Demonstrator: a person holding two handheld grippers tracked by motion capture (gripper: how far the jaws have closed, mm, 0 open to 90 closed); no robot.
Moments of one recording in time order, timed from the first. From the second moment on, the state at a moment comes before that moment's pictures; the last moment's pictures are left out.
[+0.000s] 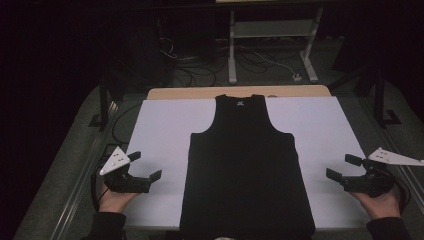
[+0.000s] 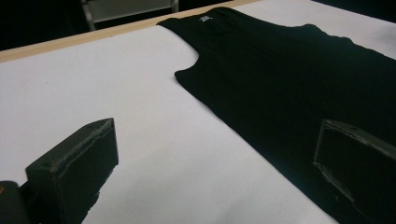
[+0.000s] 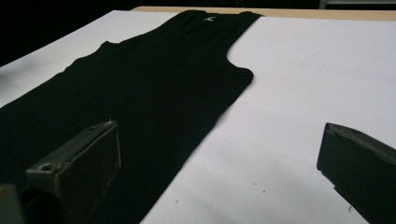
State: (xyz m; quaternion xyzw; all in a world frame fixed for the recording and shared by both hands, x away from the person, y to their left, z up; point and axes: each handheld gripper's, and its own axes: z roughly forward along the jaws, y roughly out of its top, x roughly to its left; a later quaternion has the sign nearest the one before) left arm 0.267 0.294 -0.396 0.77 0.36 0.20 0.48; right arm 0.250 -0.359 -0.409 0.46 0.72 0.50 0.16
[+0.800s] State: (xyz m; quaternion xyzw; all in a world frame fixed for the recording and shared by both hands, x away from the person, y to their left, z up) left arm 0.275 0.286 -0.396 0.78 0.36 0.18 0.47; right arm 0.248 -0.360 -0.403 0.46 0.71 0.50 0.18
